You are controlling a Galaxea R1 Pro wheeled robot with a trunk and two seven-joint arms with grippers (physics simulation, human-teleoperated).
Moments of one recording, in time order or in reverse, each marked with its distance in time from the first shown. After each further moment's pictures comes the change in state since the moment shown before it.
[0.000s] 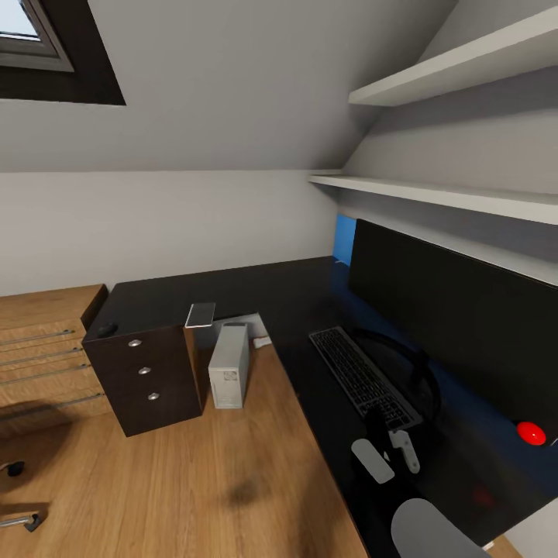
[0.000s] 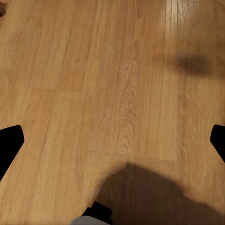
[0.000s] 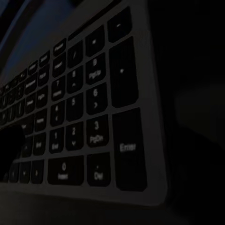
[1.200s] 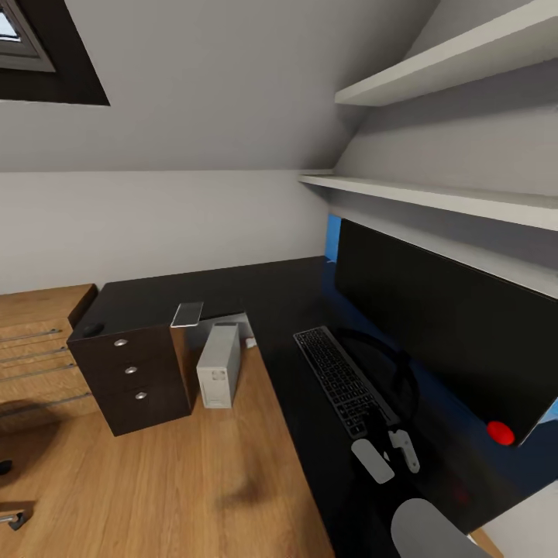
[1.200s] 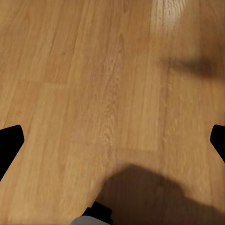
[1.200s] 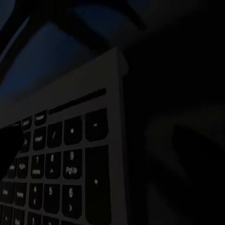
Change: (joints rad) left arm 0.000 0.000 0.000 0.000 0.001 0.000 0.000; right arm 0.000 0.000 0.001 0.000 -0.001 0.000 0.002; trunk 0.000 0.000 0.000
